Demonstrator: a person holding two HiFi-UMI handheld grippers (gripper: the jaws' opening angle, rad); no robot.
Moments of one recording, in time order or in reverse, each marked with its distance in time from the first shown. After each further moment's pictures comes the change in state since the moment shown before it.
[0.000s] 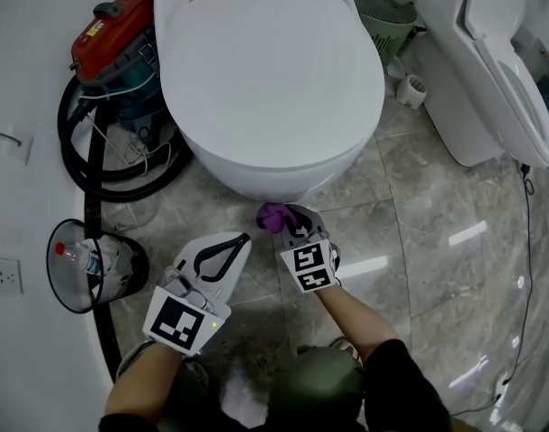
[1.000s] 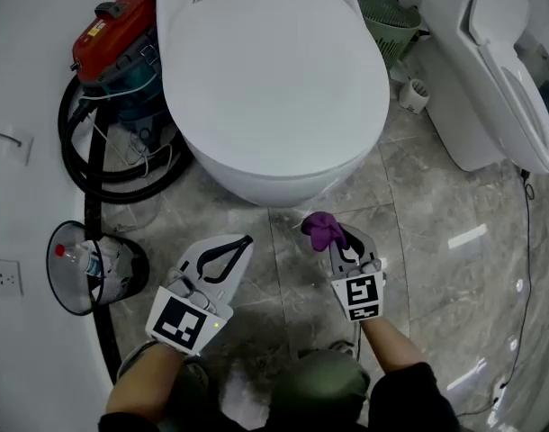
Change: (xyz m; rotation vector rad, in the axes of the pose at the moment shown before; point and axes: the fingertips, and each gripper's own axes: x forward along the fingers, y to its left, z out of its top) left arm 0.007 0.005 -0.003 -0.028 -0.002 -0.005; right arm -0.098 -0.060 -0.008 -0.020 -0.020 -0.115
